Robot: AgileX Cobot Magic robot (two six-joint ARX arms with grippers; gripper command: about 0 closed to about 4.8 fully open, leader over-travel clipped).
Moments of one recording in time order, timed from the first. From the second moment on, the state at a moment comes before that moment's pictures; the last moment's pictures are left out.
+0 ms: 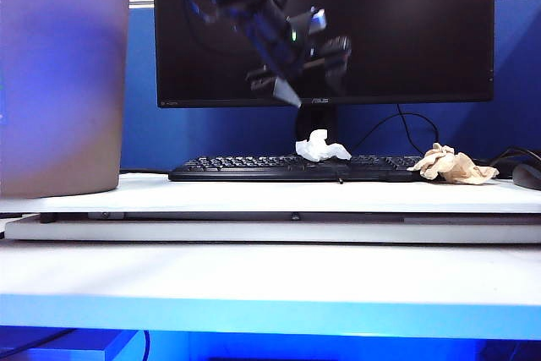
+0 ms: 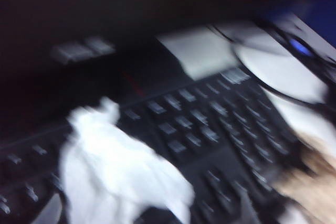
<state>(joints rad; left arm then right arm) -0.57 2.53 2.61 -0.51 0.07 -0.09 0.00 0.00 0.01 0.12 -0.16 0.13</state>
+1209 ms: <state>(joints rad) -0.57 2.68 2.60 -0.33 0.07 -0.10 0.00 0.00 0.01 0.12 -0.16 0.13</state>
